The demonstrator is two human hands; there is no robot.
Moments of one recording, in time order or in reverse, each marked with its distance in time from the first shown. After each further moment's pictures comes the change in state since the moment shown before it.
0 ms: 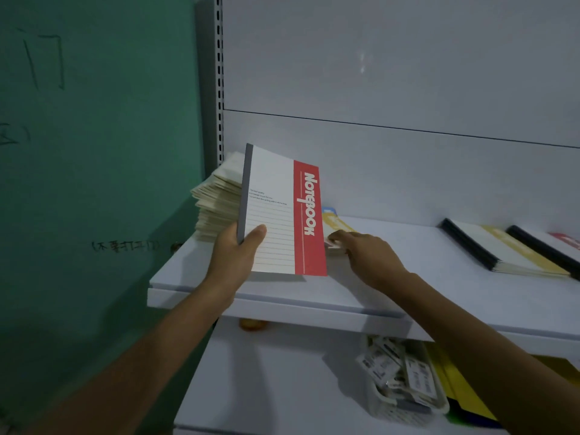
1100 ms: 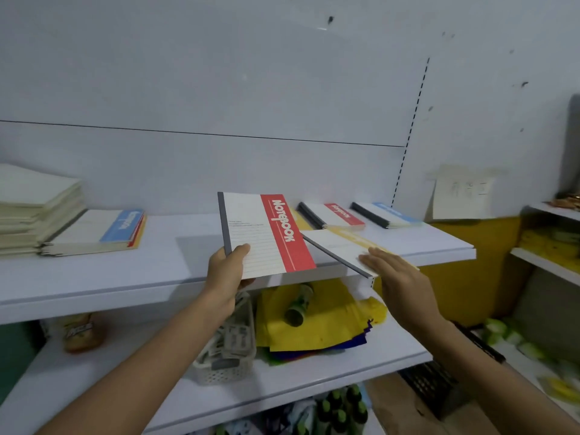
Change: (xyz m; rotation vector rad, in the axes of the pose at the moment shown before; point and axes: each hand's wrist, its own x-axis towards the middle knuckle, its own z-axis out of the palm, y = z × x) left_hand -0.155 0.023 0.340 -0.218 -0.204 -0.312; right_hand -0.373 0.277 -0.115 -0.215 0.640 0.159
